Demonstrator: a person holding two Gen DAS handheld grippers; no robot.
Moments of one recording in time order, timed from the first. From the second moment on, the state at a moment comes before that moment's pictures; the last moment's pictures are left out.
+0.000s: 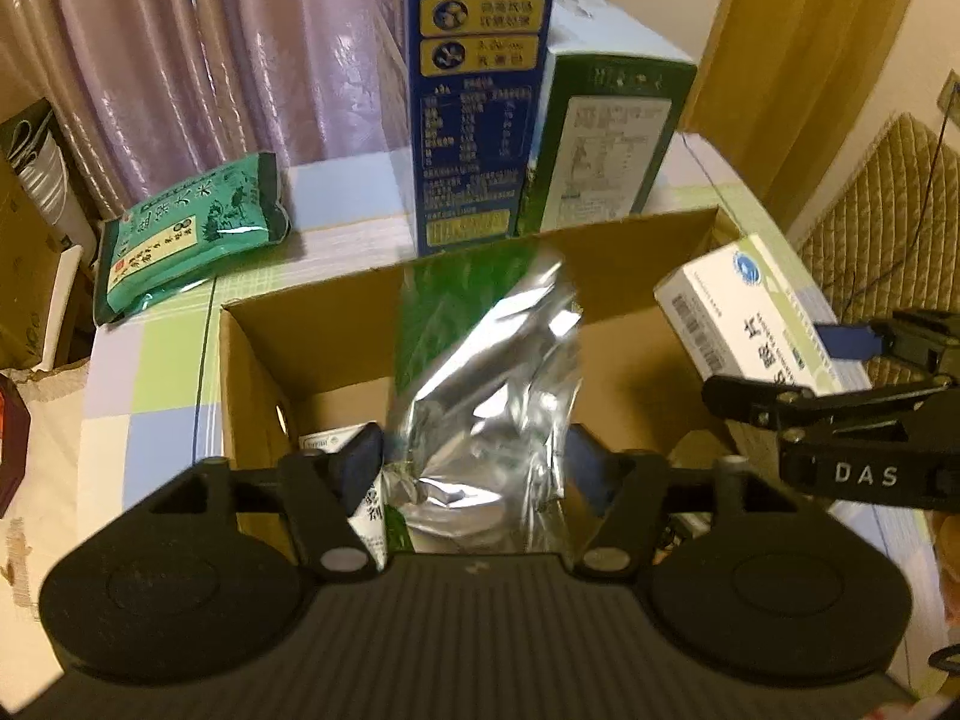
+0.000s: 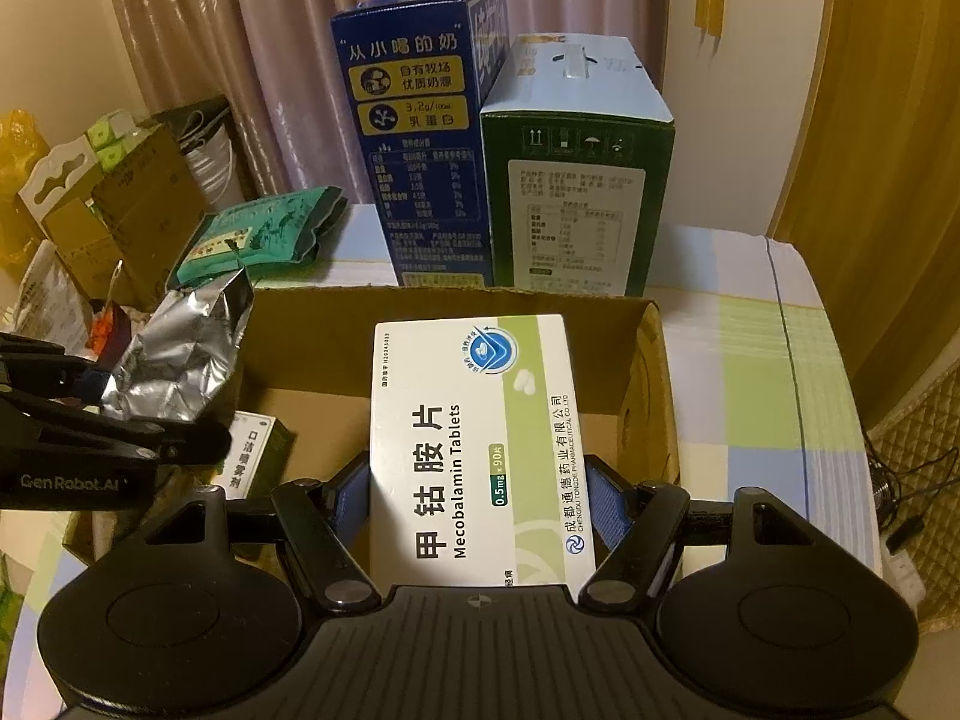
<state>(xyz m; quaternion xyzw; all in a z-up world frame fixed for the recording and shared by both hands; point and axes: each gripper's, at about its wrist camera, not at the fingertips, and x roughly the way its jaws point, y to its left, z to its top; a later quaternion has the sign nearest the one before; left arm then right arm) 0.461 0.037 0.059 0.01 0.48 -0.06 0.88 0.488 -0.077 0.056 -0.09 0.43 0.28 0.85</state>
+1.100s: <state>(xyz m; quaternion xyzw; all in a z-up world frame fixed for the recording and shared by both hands) 0.384 0.059 0.080 0.06 0.44 -0.03 0.89 0.449 -0.098 0.085 -0.08 0.40 0.29 0.87</state>
